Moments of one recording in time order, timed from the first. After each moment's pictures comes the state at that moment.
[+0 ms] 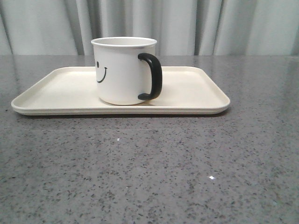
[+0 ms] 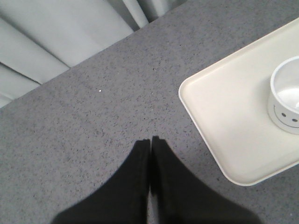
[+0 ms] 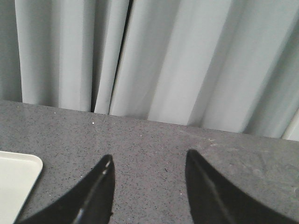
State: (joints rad) left arm -0.53 1.14 -1.59 0.37 1.27 -0.05; right arm 0.01 0.59 -0.89 0.00 0.49 -0.10
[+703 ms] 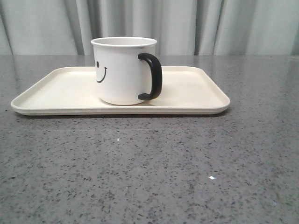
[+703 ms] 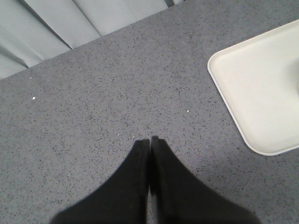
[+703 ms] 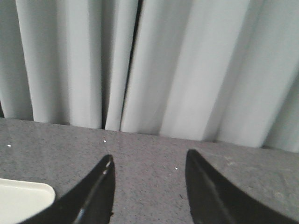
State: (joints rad) left arm -0.53 0.90 -1.36 0.46 1.27 -0.18; right arm 0.02 0.84 -1.15 0.07 0.54 -0.12
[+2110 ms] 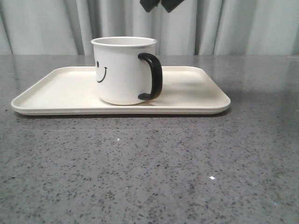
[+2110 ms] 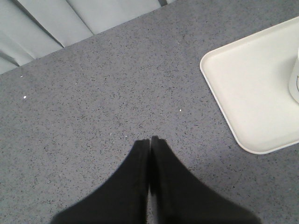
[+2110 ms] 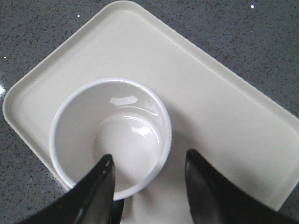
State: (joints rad) left arm -0.53 0.90 -1.36 0.44 1.27 -0.18; right arm 0.55 1.60 -1.51 0.30 0.81 -0.29
